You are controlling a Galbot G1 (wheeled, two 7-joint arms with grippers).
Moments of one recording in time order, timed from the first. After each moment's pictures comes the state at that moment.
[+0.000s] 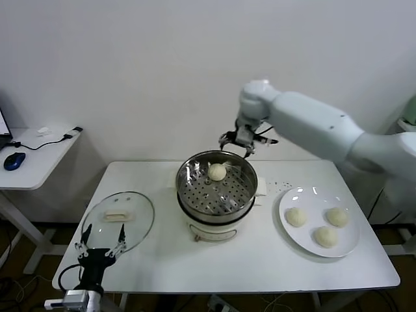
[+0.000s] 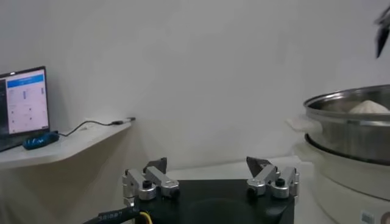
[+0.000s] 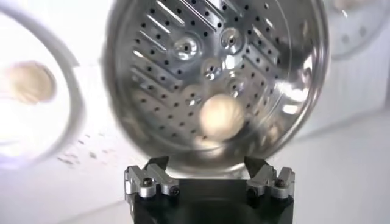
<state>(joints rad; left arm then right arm) 1.69 -1.51 -0.72 -2.07 0.00 -0.03 0.02 0.64 0.99 -1.24 1.15 -0.03 0.33 -1.12</state>
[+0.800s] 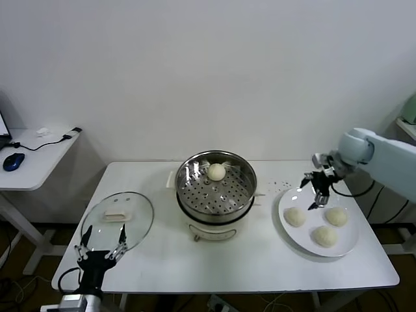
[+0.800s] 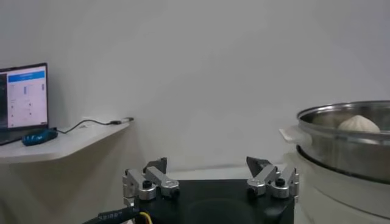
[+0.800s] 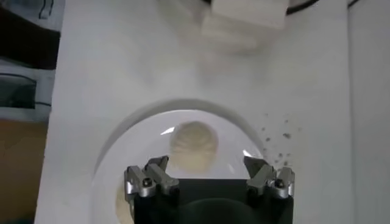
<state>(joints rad) 1.73 -1.54 -0.72 -2.12 -0.03 -0.02 0.03 0.29 0.65 -1.19 1.15 0.25 -0.17 -1.07</state>
